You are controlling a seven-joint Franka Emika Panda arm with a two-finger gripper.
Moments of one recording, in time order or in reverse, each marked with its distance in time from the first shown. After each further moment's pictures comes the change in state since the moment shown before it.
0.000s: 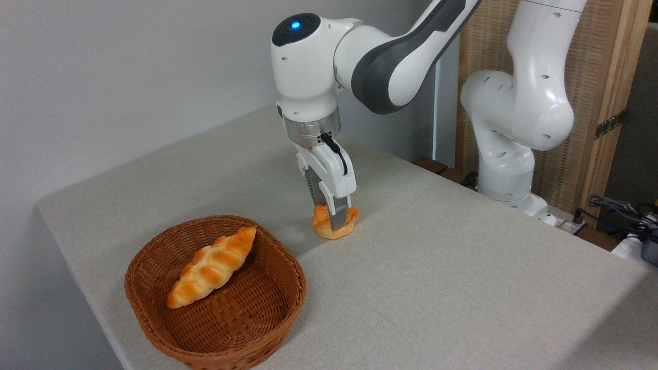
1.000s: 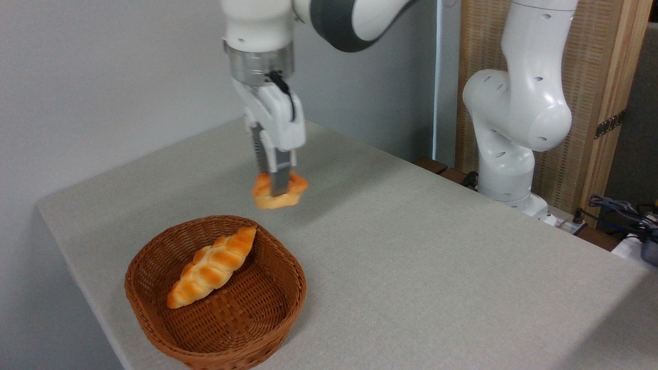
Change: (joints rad) arm -0.062 0.137 0.105 0.445 0.001 -0.169 -0.001
